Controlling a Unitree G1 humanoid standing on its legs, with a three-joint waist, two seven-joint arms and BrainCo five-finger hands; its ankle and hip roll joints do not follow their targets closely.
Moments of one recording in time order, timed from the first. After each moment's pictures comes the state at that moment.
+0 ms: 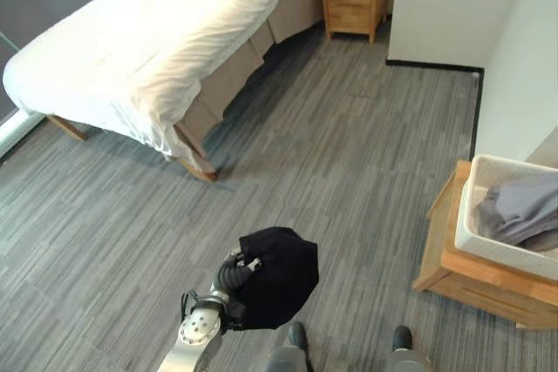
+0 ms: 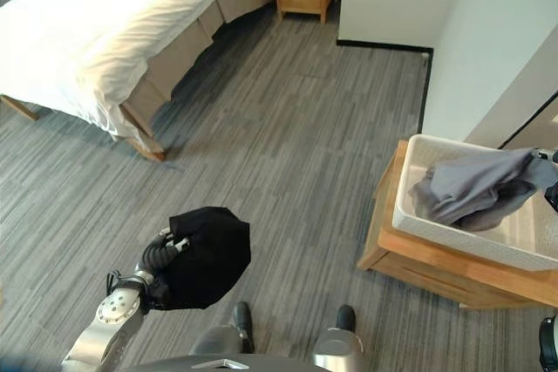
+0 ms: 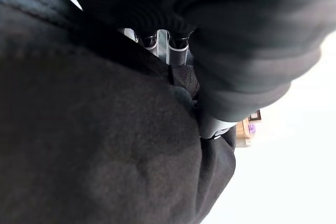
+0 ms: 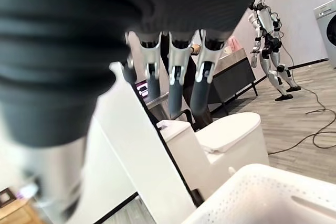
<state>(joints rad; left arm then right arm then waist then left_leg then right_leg) 0.17 0.38 -0.22 0.13 -0.31 -0.02 0.04 -0.38 -1.12 -0.08 0.75 -0.08 0.10 -0.24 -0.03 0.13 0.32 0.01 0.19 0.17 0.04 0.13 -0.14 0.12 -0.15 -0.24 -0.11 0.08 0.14</state>
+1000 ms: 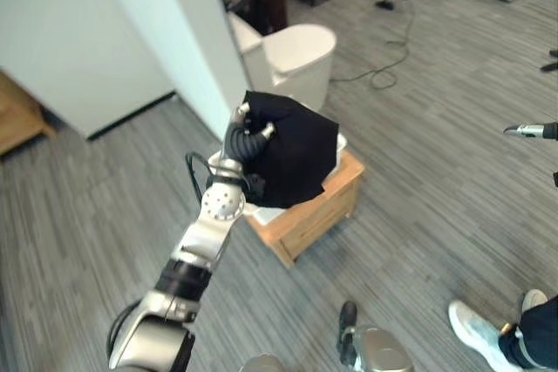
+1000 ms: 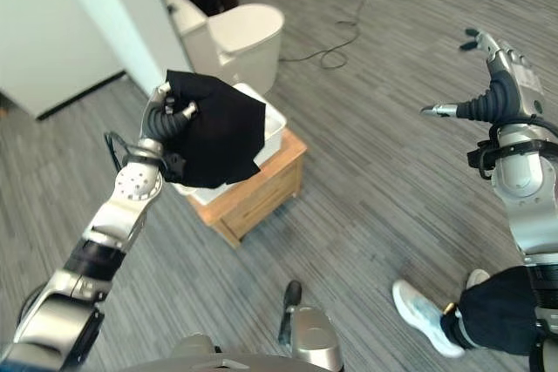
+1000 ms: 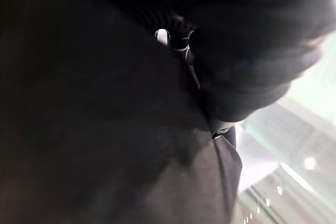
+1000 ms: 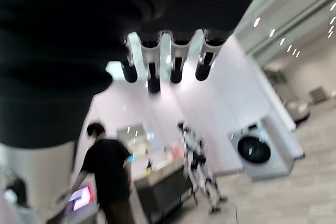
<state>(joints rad) -0.62 0.43 -0.26 0.29 0.05 -0.01 0.34 -0.25 -1.05 -0.12 -0.02 -0.18 -0.04 -0.20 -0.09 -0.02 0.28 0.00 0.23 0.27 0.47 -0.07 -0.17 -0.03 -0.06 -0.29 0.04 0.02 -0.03</state>
